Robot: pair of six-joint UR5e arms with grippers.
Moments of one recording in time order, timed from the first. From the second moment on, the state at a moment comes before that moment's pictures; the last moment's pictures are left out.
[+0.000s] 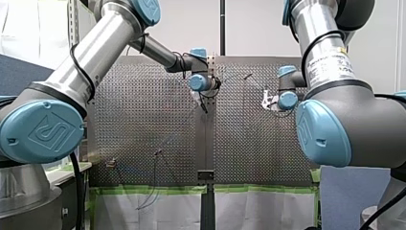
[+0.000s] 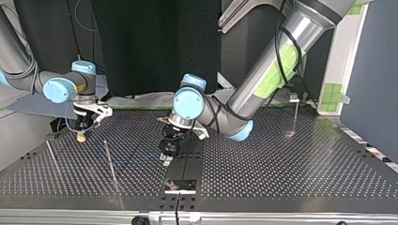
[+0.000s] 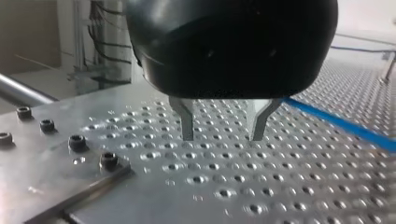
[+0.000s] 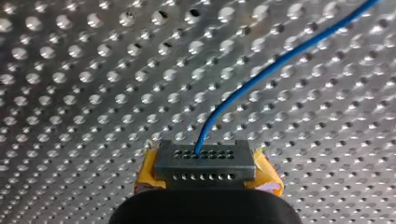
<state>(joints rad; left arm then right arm) -0.54 -2.18 -1.14 -2.82 -1.71 -2.11 1.76 -0.98 1.43 -0.39 1.62 1.62</state>
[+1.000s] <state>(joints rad) -0.52 -2.22 -1.14 -2.84 -1.80 -2.02 1.71 -0.88 1.43 -0.39 1.62 1.53</state>
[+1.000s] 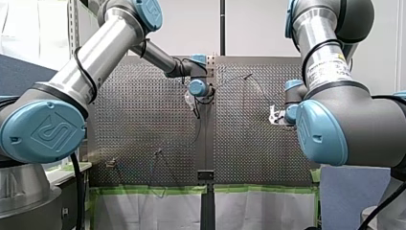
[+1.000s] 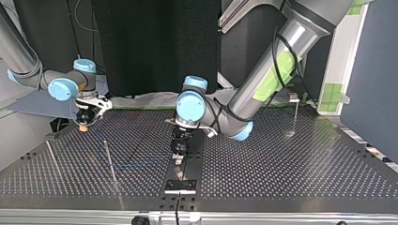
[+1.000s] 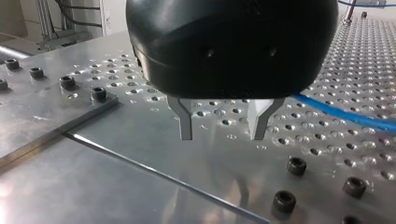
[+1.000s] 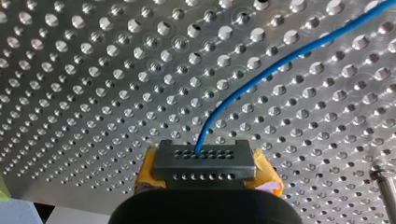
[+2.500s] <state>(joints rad) -0.50 -2.22 -1.14 -2.86 -1.83 -1.99 1.70 -0.59 1.48 -0.56 1.66 1.49</state>
